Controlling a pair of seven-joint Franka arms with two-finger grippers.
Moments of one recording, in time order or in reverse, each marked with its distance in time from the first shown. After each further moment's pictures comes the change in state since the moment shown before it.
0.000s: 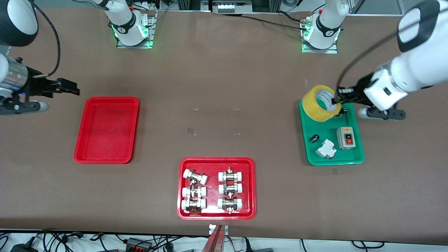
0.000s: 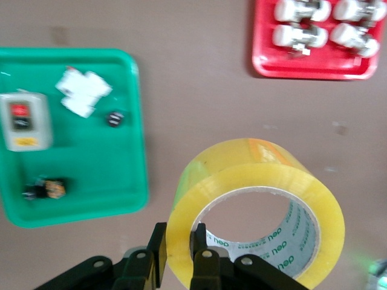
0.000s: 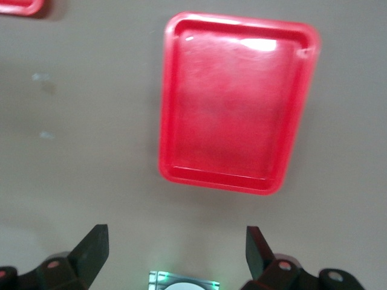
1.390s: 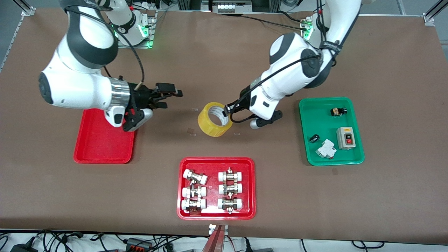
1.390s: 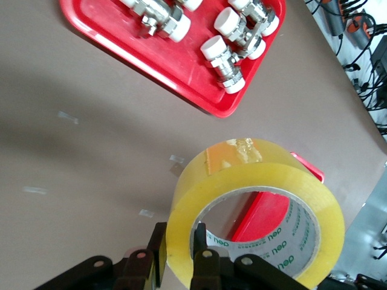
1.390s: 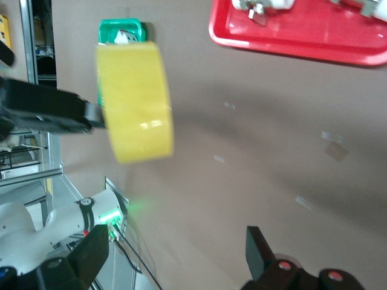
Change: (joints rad) left arm -0.447 0.293 -0.028 0.017 -0.238 0.715 -0.666; right arm 0.342 0.172 0.010 0.002 0.699 0.301 -0.031
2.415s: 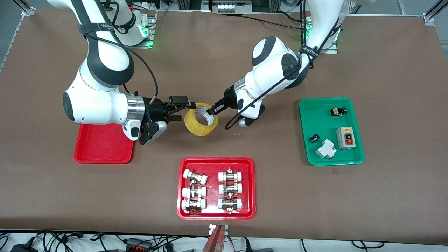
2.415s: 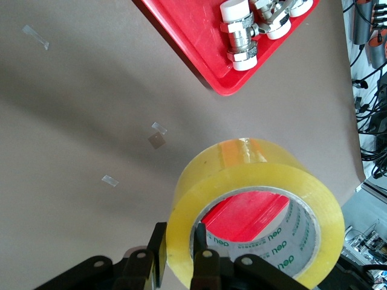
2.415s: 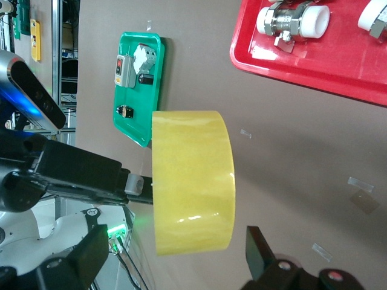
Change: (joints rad) left arm -0.060 0.057 0.000 0.012 -0.127 0.081 -0.173; right arm 0.017 0.131 -0.004 0.088 0.091 0.041 -0.116
